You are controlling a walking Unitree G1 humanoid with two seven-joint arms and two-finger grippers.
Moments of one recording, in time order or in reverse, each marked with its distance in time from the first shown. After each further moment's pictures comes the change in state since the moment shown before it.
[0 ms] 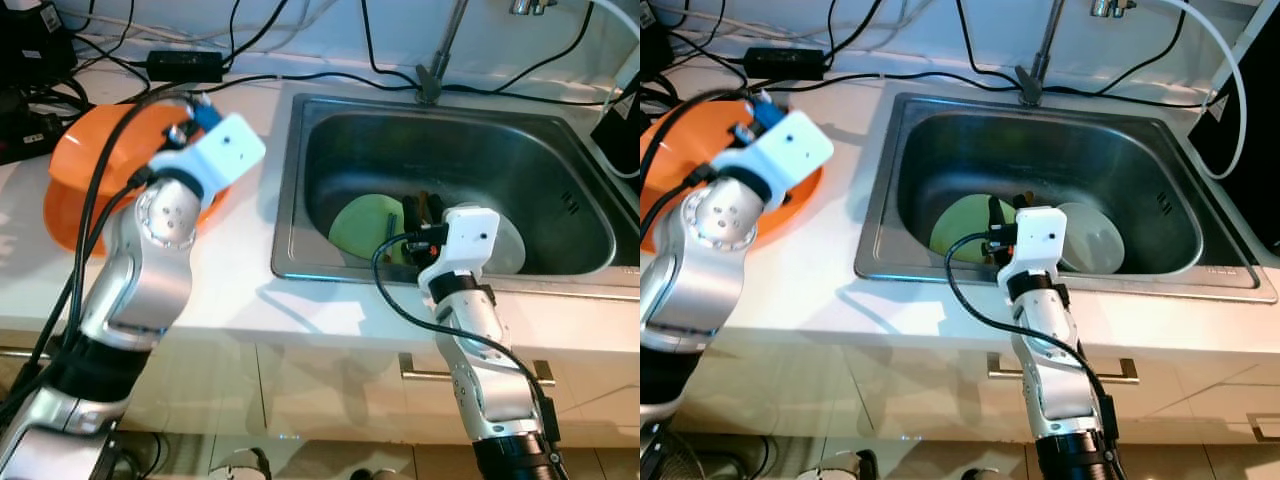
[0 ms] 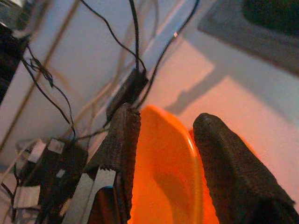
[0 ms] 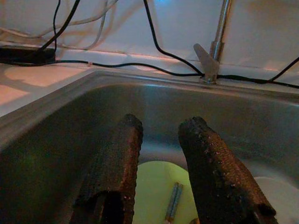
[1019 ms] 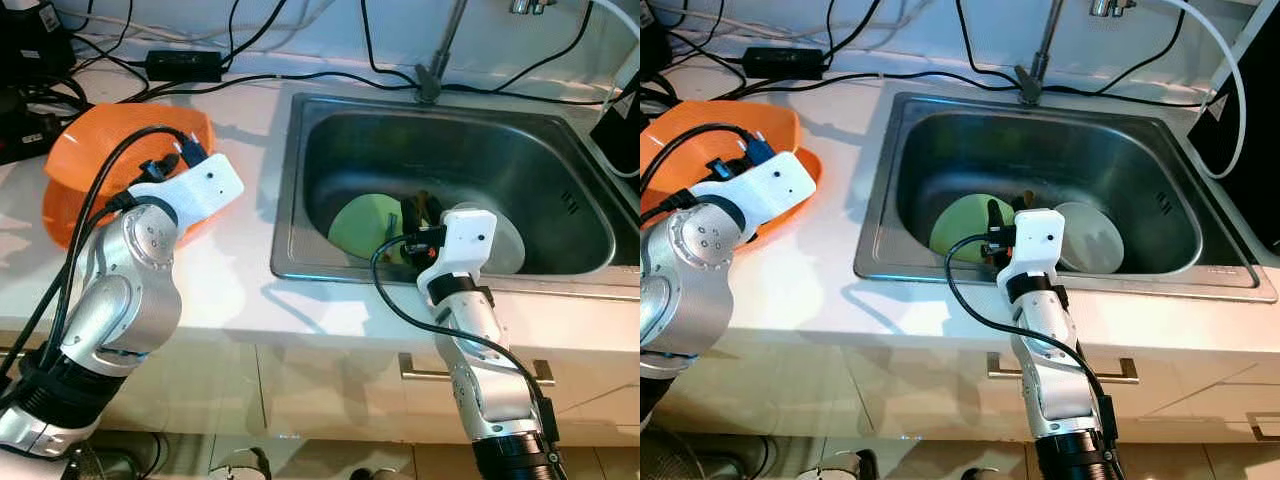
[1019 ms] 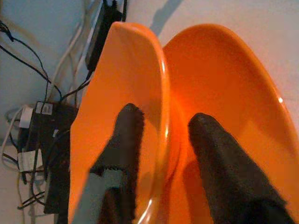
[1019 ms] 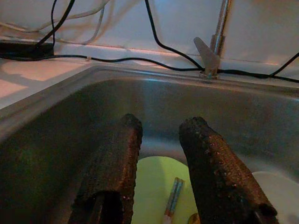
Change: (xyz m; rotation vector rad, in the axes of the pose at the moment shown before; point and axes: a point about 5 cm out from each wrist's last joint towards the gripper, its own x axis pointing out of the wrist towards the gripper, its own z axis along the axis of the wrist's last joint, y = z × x) left arm -0.015 -0.004 -0.029 0.163 0.239 -0.101; right arm 0.000 0.000 -0.004 0.001 0.016 0.001
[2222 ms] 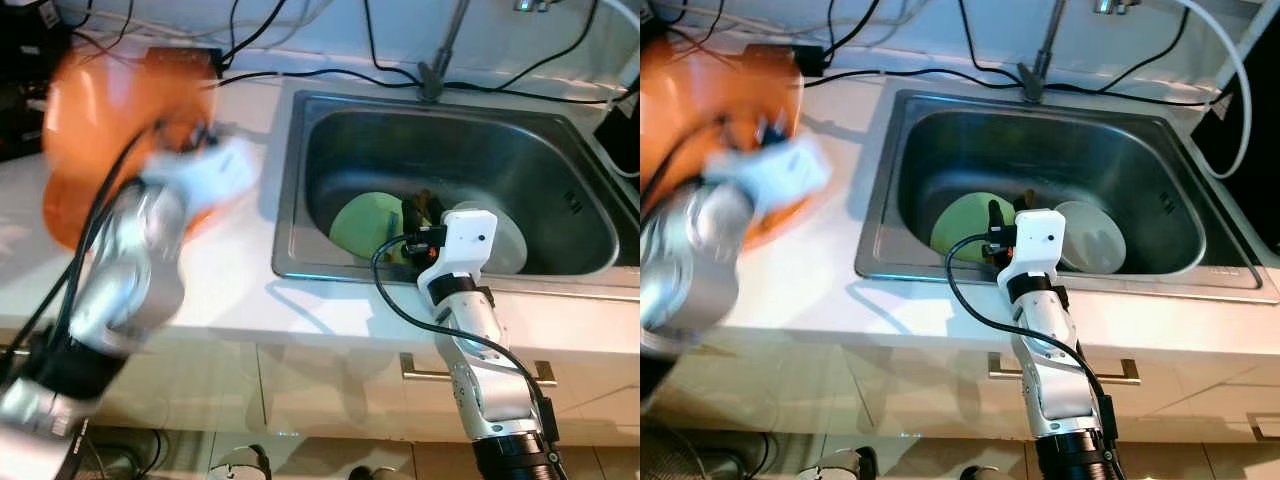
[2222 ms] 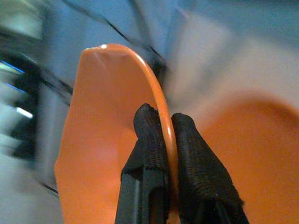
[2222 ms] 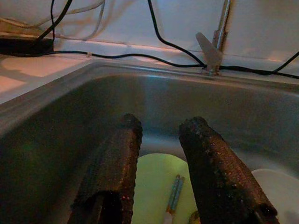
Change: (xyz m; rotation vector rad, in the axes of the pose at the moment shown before) left arm 0.006 0.027 0.041 0.151 -0.232 0.218; right arm 0.000 0.000 -0.001 0.001 0.005 -0.006
